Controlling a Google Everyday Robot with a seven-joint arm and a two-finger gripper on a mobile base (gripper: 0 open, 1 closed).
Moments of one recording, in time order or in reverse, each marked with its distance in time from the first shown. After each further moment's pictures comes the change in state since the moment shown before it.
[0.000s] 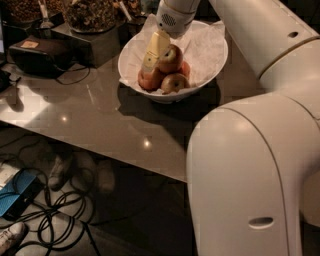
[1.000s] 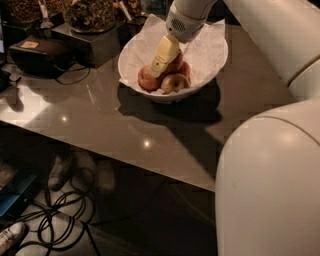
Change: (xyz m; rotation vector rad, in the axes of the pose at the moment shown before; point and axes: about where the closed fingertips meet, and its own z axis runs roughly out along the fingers) arm 0.025 -0.002 -0.005 0.050 -0.018 0.059
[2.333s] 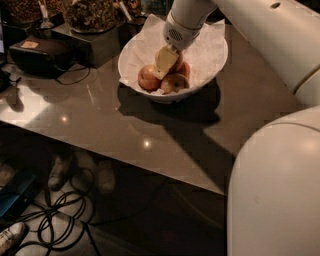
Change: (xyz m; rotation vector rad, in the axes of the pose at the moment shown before) arm -0.003 0.003 0.016 0.035 -0.036 -0.072
